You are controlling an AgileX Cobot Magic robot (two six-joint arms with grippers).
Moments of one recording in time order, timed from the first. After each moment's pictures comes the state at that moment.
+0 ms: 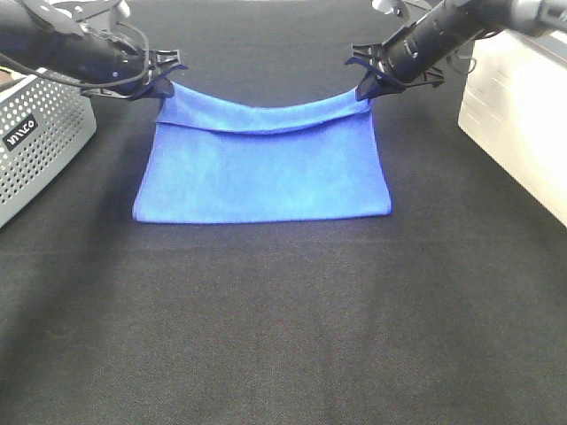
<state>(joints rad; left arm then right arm) -0.14 2.37 -1.82 -0.85 0.31 0.52 0.14 2.55 -2.27 0.56 0.77 -0.28</state>
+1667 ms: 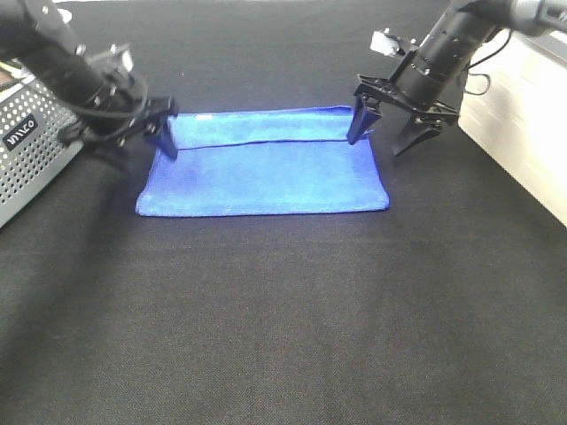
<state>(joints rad) -0.14 2.27 -1.68 -0.43 0.81 0.05 0.14 2.47 -2.16 0.47 1.21 -0.13</state>
